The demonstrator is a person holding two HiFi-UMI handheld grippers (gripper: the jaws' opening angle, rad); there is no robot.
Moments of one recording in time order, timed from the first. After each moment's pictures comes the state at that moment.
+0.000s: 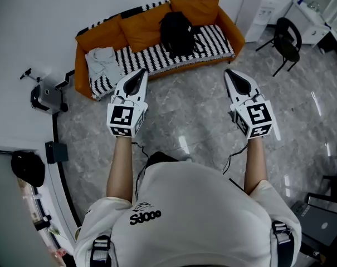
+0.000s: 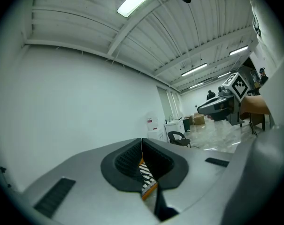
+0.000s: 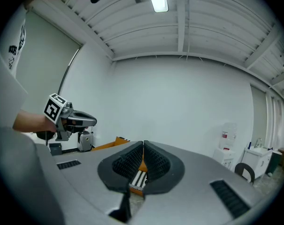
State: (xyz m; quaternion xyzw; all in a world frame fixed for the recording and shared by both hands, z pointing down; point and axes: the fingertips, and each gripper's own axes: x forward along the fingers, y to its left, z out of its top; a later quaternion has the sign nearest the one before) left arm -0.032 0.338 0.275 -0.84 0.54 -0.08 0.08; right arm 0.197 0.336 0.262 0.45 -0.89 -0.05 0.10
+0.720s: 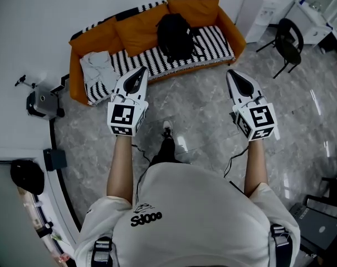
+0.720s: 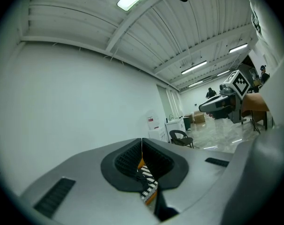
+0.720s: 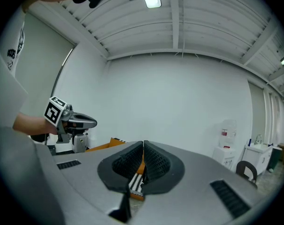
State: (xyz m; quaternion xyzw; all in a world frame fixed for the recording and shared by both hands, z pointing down) left arm -0.036 0.226 0.292 -0.84 0.53 -0.09 0.08; right arm 0.199 0.233 0.280 0.47 -0.88 -0.04 0.08
